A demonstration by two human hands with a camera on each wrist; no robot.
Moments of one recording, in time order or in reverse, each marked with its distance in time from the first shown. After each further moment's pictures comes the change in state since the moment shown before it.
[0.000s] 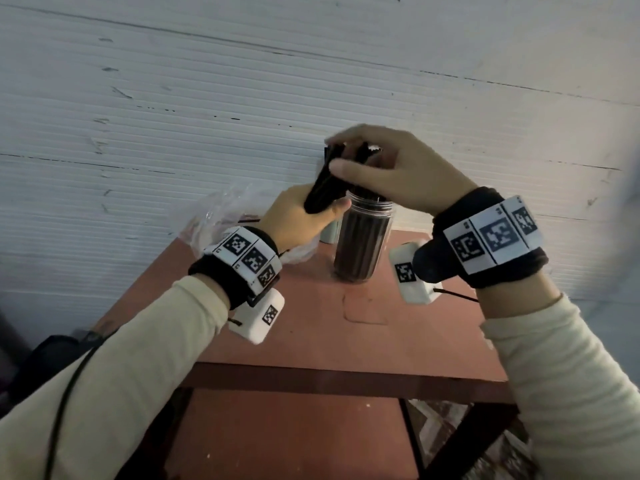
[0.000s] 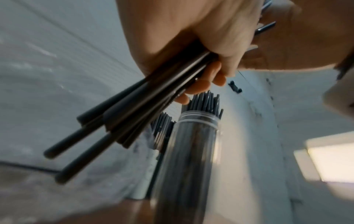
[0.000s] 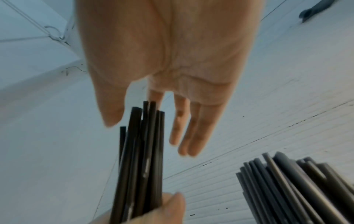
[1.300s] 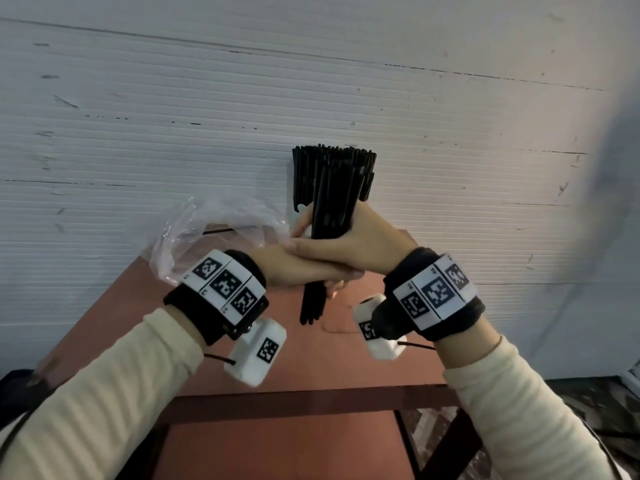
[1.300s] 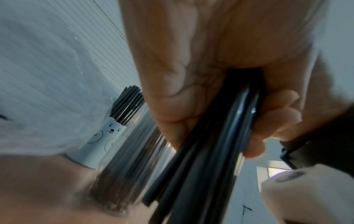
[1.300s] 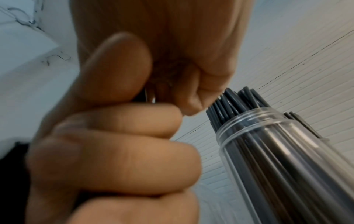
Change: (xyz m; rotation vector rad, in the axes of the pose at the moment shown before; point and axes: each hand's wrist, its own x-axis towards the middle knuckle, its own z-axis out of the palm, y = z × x) left_hand -0.017 0.030 0.023 -0.200 -0.769 -0.058; right_hand -0.029 0.035 0.045 0.078 -0.058 0.094
